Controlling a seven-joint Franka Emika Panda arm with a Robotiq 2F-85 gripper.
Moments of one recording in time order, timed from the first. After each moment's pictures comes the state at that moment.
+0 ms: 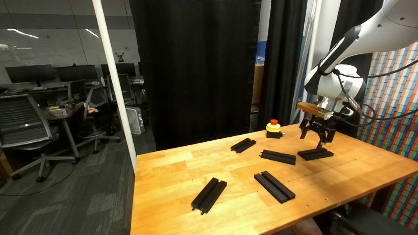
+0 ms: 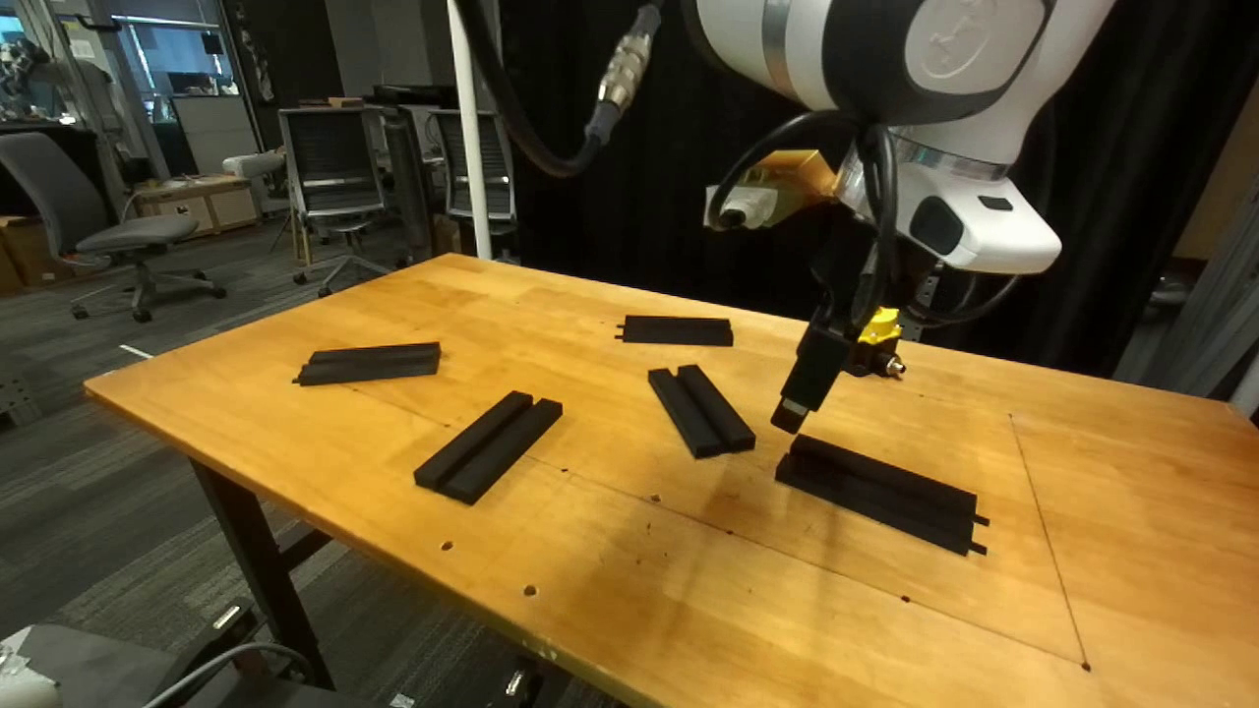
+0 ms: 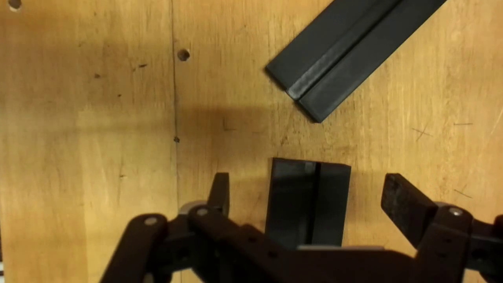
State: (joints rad) arm -0.34 0.11 -0.32 -2.32 0.39 2.35 0.87
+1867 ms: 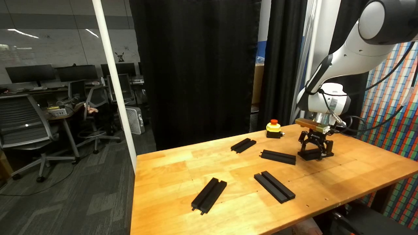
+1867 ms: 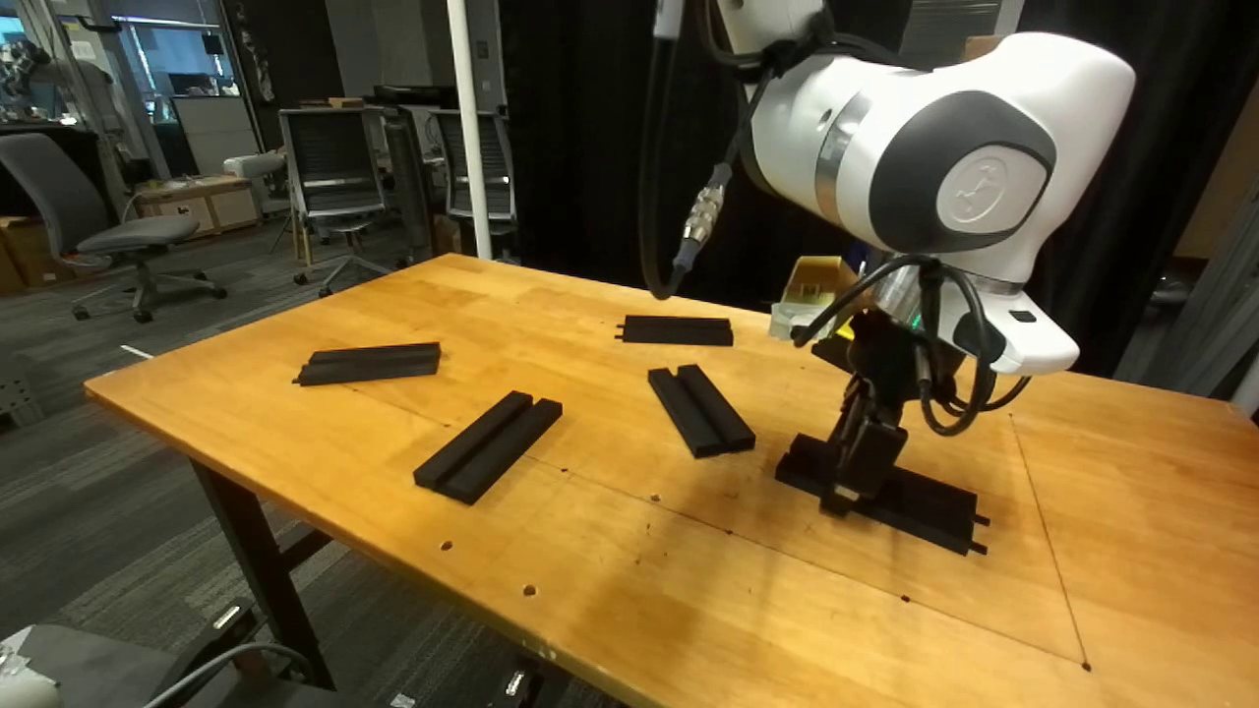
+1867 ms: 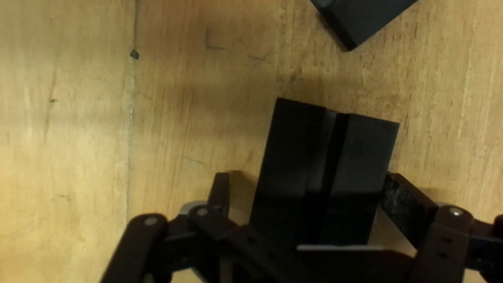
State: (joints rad) arm -0.34 0.41 -0.35 -2.14 0.41 2.35 0.73
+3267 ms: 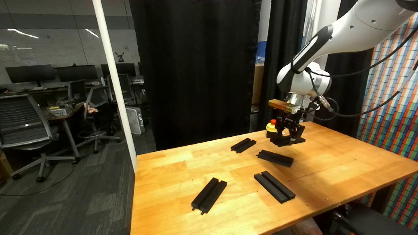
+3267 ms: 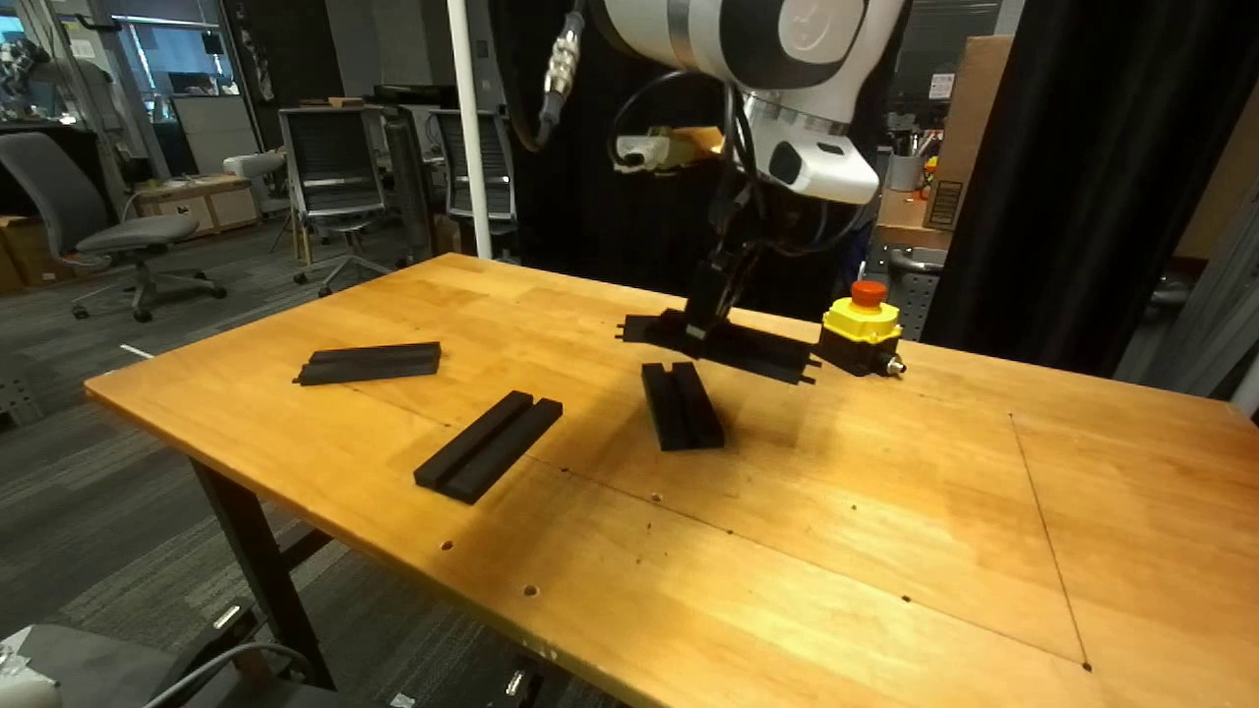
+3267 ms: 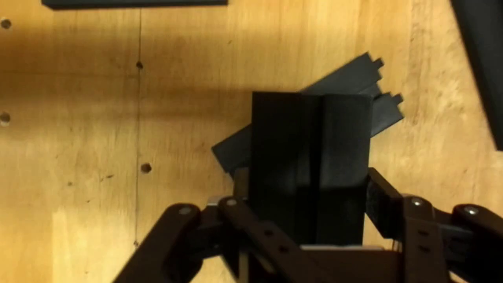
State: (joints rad) arm -0.17 0.16 -0.27 -2.20 0.37 2.26 1.08
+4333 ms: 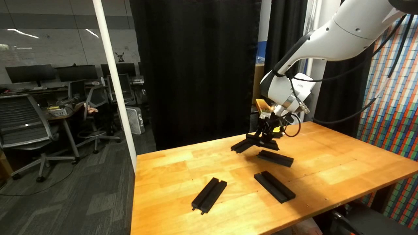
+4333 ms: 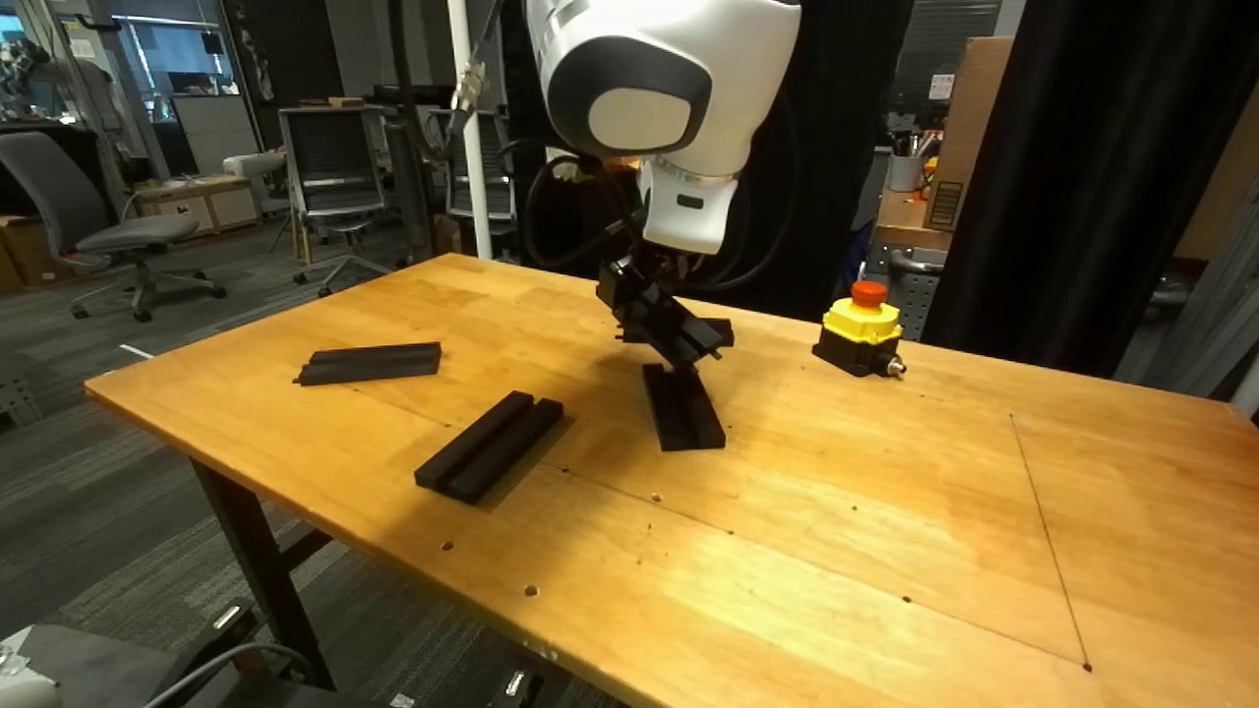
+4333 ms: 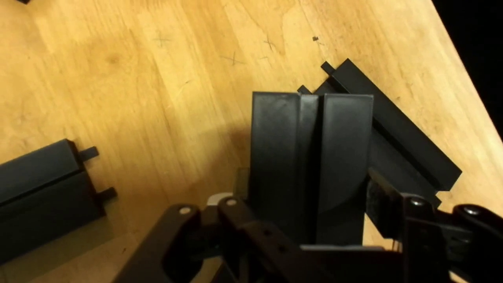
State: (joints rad) arm -0.12 0.20 -0.12 -2.28 0.96 2.65 1.12
